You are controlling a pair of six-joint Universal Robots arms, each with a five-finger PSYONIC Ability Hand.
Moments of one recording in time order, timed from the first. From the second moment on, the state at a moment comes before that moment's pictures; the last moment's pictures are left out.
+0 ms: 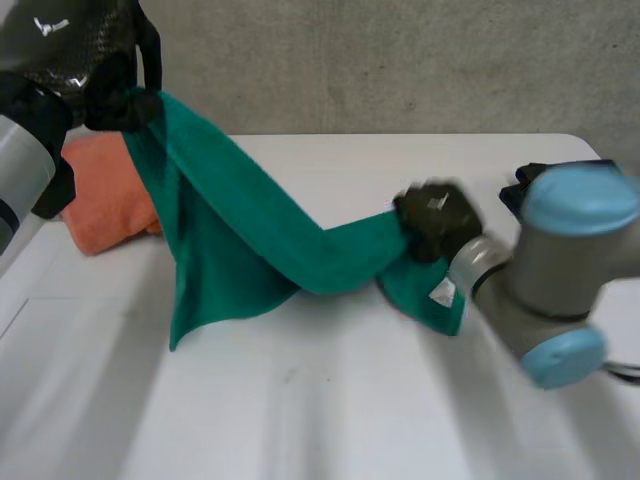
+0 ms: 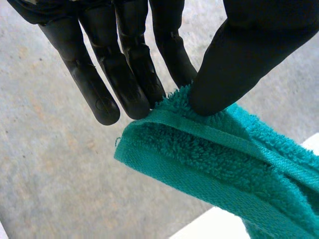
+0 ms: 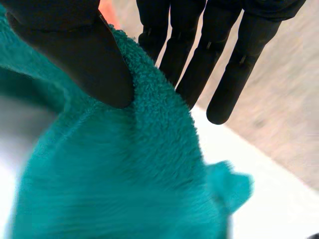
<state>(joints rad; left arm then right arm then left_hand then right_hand) 4.37 -1.48 -1.49 3.18 -1.47 3.27 2.04 -1.08 1.41 -0.17 1.45 2.84 1.14 1.20 1.19 1.20 0.98 1.12 1.18 1.19 1.20 0.98</state>
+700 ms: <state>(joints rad) 4.31 -2.00 -1.00 3.54 -1.56 3.61 1.85 -1.08 0.89 -0.18 1.52 2.56 1.14 1.20 1.19 1.20 0.98 1.12 1.18 1.19 1.20 0.98</state>
